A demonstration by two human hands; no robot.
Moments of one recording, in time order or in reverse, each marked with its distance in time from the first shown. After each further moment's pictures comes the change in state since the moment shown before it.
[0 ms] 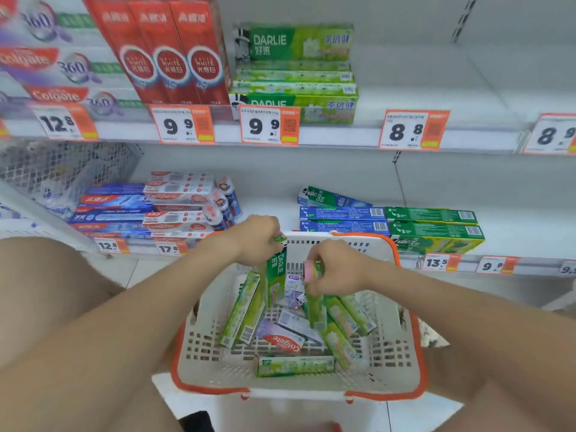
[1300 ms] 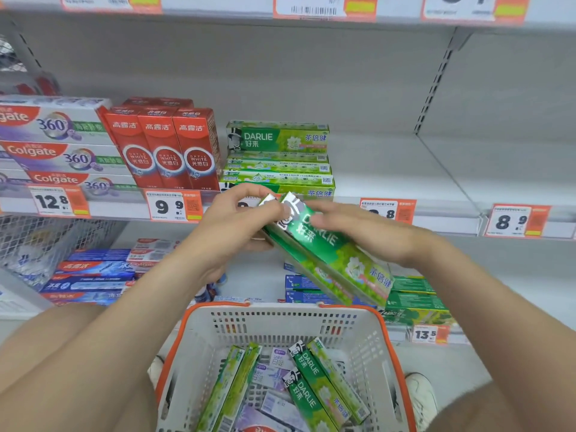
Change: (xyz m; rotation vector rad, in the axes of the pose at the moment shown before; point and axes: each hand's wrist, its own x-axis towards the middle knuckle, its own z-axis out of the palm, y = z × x) left_hand -0.031 0.063 -0.131 -1.243 0.480 0.051; right_hand -0.041 -0.037 -0.182 0.389 0.177 -0.151
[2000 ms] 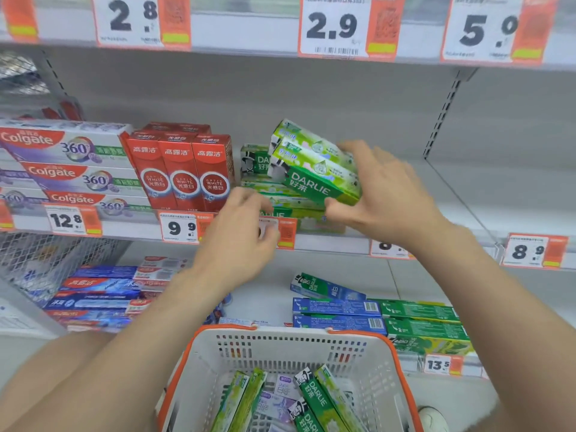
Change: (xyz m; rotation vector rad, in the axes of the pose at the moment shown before) left_hand 0.026 -0.003 -0.019 1.008 0.236 0.498; right_hand 0.026 -0.035 -0.041 -0.776 0.736 -0.246
